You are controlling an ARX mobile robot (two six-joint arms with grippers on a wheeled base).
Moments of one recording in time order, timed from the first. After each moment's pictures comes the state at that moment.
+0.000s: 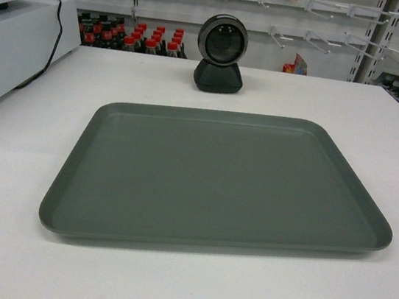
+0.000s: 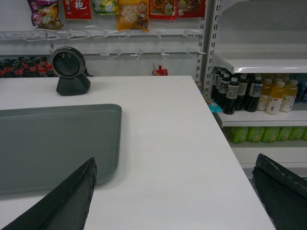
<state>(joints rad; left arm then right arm) 0.00 0.01 0.01 0.00 0.00 -0.01 0.00 0.00 0.01 0.00 0.00 0.00</state>
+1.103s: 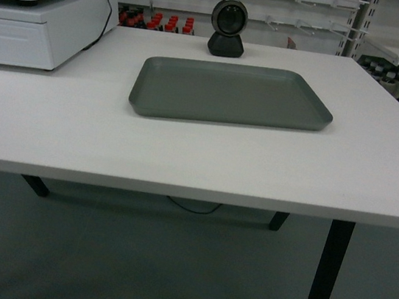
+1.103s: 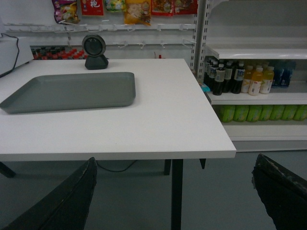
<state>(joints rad) 0.00 0.01 0.01 -0.01 0.00 -0.01 0.00 0.00 0.01 -0.01 0.00 0.00</state>
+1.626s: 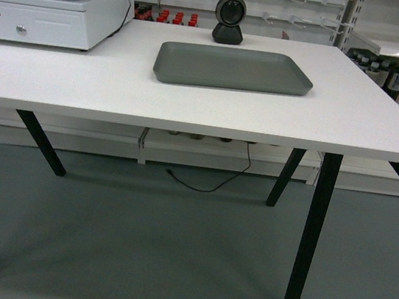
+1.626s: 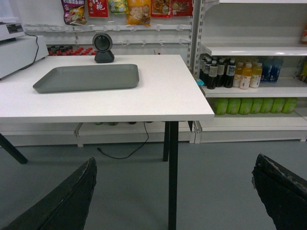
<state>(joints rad) 0.00 0.01 0.01 0.00 0.00 -0.01 0.00 0.00 0.01 -0.01 0.00 0.00</state>
